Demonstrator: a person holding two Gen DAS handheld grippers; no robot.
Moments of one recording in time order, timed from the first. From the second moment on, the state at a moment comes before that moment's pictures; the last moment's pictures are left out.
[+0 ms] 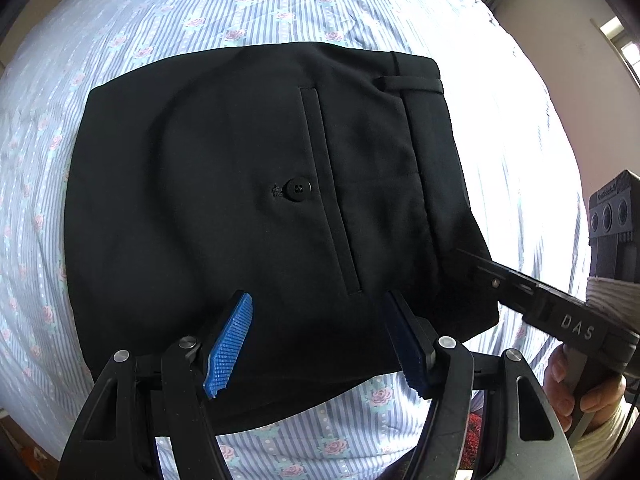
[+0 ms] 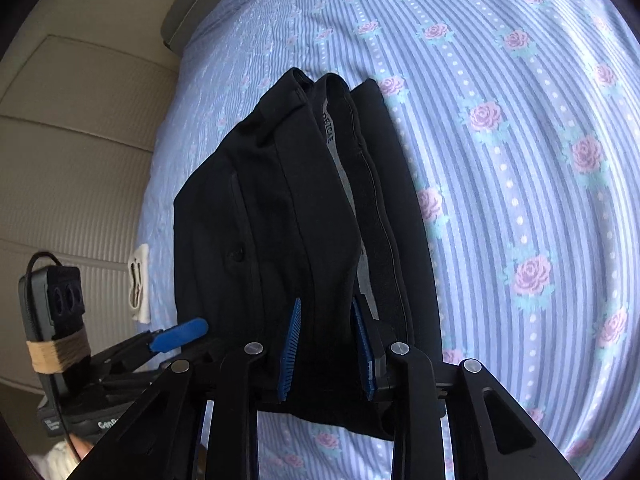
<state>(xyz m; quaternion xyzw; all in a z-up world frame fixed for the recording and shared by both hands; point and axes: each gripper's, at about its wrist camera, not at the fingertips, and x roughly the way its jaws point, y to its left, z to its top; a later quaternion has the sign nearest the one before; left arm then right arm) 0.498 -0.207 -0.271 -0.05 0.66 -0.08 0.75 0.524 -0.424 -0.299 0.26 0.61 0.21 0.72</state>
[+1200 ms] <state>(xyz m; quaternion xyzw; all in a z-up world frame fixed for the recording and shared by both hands) 0.438 -0.220 -0.258 0.04 0.64 -0.06 0.76 0.440 -0.480 -0.256 0.30 0.54 0.04 0.79</state>
